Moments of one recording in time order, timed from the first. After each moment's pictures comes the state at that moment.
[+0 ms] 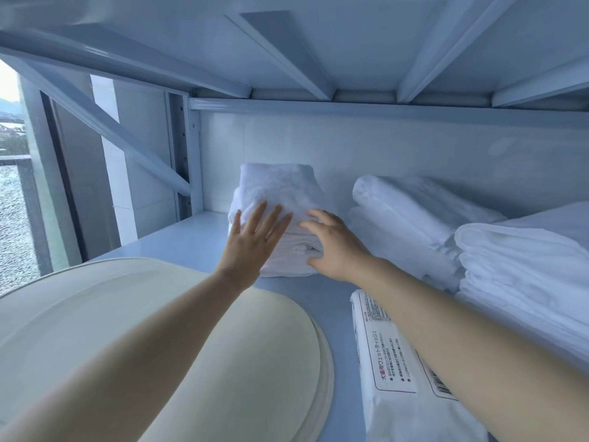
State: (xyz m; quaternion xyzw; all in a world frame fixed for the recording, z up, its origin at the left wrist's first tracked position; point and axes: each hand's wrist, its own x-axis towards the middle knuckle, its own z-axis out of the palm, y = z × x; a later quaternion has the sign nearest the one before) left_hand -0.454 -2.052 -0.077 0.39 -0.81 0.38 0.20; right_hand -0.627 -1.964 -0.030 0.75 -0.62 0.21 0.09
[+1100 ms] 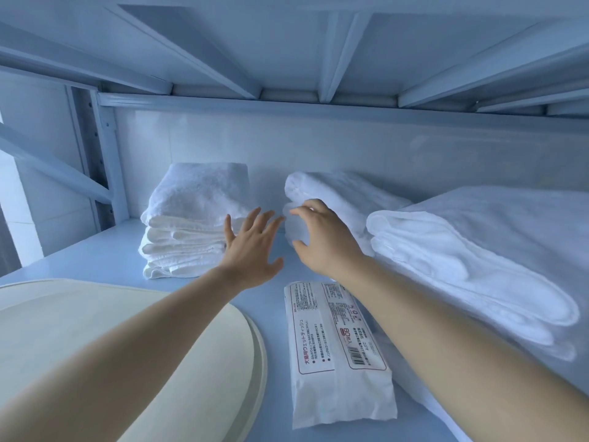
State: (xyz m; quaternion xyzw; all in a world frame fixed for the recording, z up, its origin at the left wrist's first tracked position) left_hand -0.553 -2.005 -0.058 0.32 -0.90 0.11 0.28; right_hand -0.668 -1.895 -0.011 0.64 -0.70 0.27 0.16
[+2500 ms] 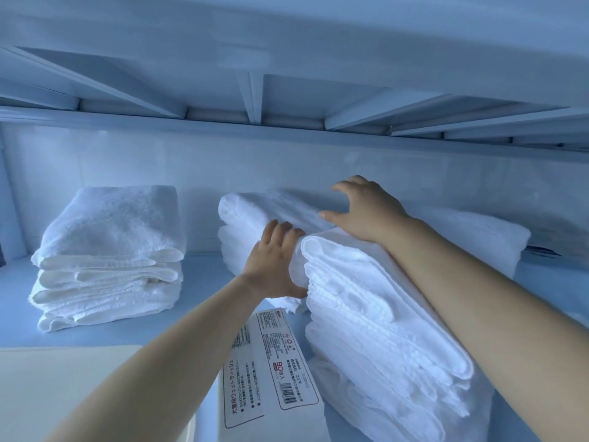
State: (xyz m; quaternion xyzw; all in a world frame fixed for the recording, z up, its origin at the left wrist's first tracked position) left_hand -0.693 -1.980 -0.046 0.16 -0.94 0.08 0.29; right_hand -0.778 -1.811 0.075 0.50 -0.82 0.17 0.22
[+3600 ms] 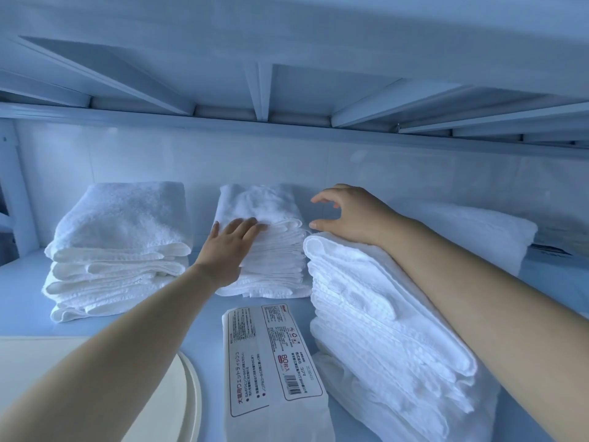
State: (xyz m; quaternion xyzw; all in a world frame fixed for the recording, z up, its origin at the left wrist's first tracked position) left_hand -0.623 -2.021 -0.034 0.24 -0.93 0.18 0.21; right_hand -0.769 -1.821 0.065 0.59 -0.76 0.22 0.13
